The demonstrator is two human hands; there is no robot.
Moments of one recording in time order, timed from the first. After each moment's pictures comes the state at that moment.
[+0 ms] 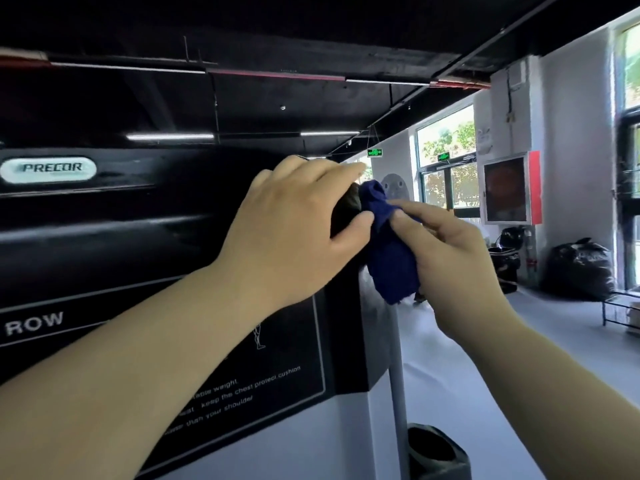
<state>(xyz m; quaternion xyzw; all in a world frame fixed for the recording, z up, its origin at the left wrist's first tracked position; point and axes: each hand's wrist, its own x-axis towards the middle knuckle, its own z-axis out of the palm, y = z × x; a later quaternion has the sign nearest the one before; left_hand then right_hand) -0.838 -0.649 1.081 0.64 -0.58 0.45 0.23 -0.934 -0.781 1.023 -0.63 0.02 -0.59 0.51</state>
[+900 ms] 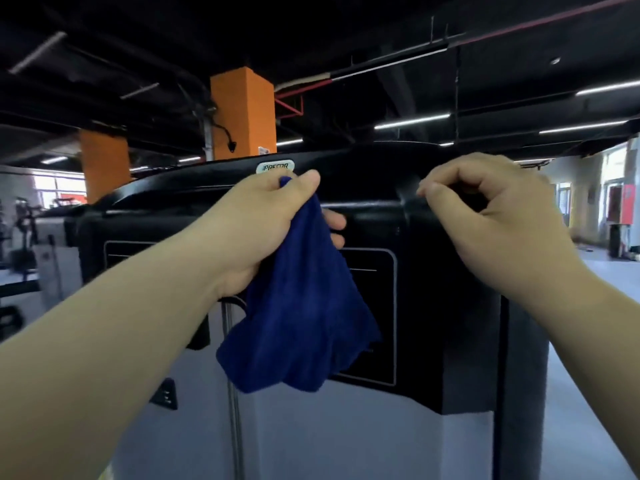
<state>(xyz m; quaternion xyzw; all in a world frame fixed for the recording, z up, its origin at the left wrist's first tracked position) -0.913 -0.598 1.094 0.76 -0.19 0.15 0.60 -0.887 -0.814 1.070 -0.73 -0.26 -0.54 0.32</state>
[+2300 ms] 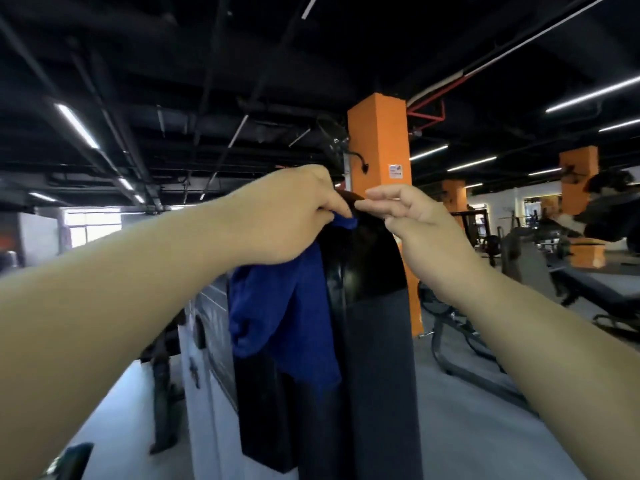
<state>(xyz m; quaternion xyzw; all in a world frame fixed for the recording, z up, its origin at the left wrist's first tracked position) -0.877 -0.849 1.159 0.94 0.01 0.31 -0.12 -0.740 -0.972 1.101 -0.60 -0.48 -0.12 0.64</state>
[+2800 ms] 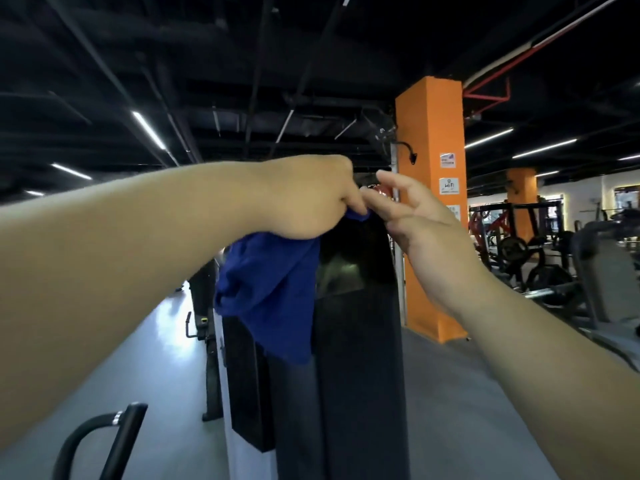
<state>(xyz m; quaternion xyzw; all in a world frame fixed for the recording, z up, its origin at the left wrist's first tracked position) -0.845 -0.883 1.176 0.95 0.07 0.23 -0.19 -0.710 -0.976 1.089 -0.47 -0.54 0.01 0.70</state>
